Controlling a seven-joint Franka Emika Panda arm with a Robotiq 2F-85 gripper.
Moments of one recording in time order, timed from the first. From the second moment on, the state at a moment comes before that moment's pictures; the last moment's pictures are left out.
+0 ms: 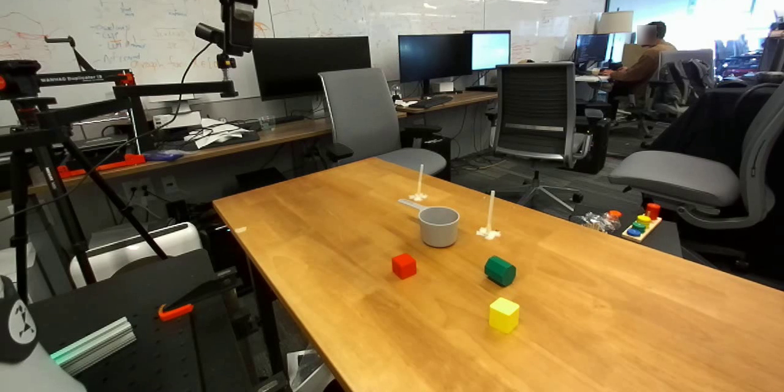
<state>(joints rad) 0.06 -0.70 0.16 -2.55 0.06 1.65 0.22</state>
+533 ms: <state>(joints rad) 0.02 -0.59 0.15 -2.53 -0.09 1.90 0.22</state>
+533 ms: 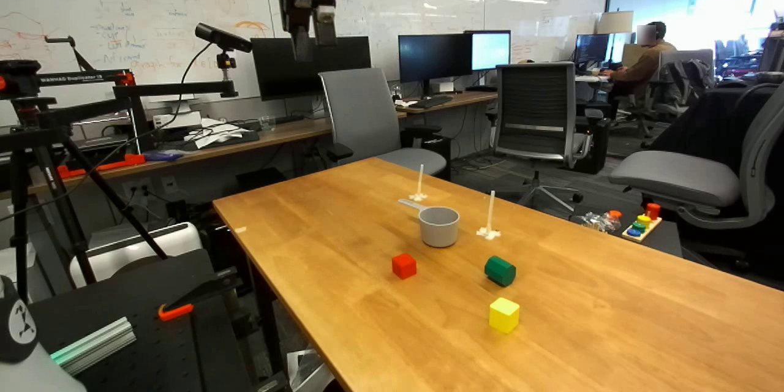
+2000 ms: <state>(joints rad) -0.10 -0.22 0.06 -2.37 -0.26 2.05 0.27</state>
